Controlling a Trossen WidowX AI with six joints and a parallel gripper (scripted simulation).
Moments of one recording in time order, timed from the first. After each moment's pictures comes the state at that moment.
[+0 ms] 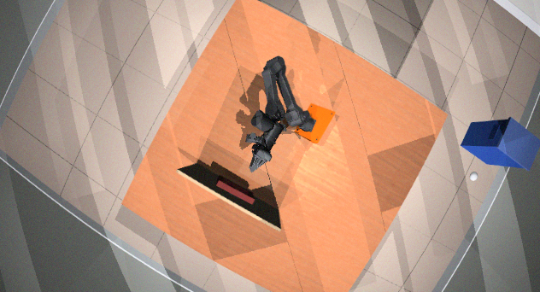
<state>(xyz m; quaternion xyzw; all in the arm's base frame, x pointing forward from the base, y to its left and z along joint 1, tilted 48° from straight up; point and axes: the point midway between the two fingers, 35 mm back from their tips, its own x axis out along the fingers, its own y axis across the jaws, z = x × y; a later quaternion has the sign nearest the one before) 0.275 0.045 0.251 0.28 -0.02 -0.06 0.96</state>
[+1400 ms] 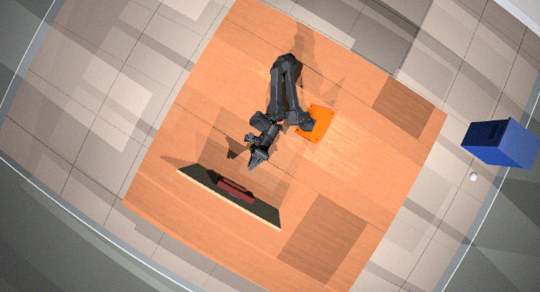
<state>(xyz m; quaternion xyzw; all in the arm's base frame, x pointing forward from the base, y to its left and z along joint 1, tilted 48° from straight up) 0.274 0.009 0.232 0.28 -0.02 -0.06 0.96</state>
